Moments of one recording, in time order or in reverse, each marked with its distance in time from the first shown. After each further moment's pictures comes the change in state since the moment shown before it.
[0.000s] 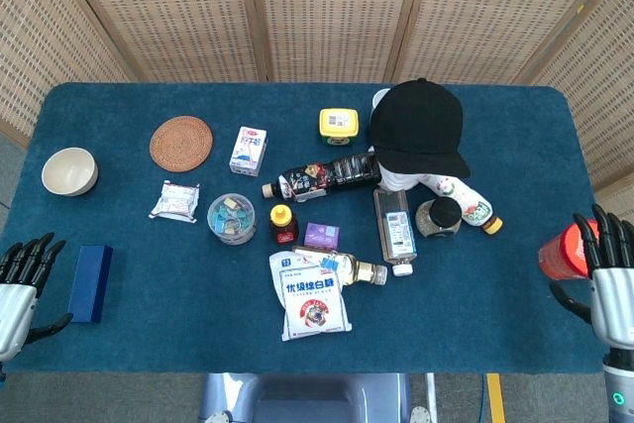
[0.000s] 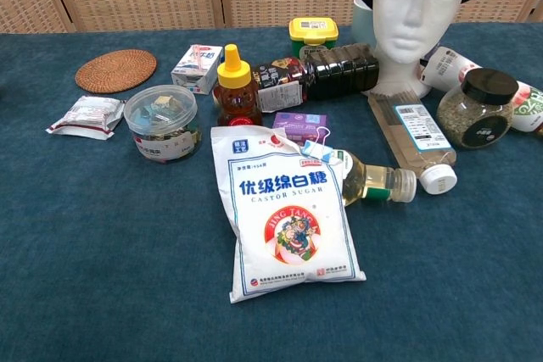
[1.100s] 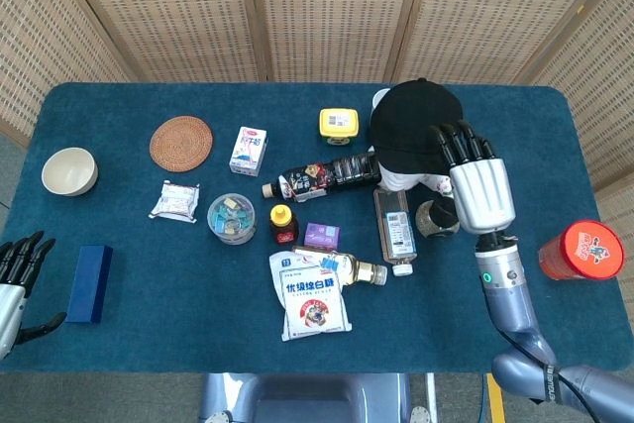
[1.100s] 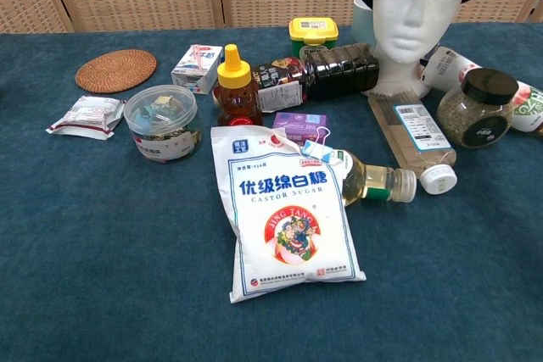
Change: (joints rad) left arm 0.008 0.027 -0.001 0.000 0.004 0.021 -0.062; right arm 0.485 -0.275 0.236 0.080 0.190 -0.322 -0.295
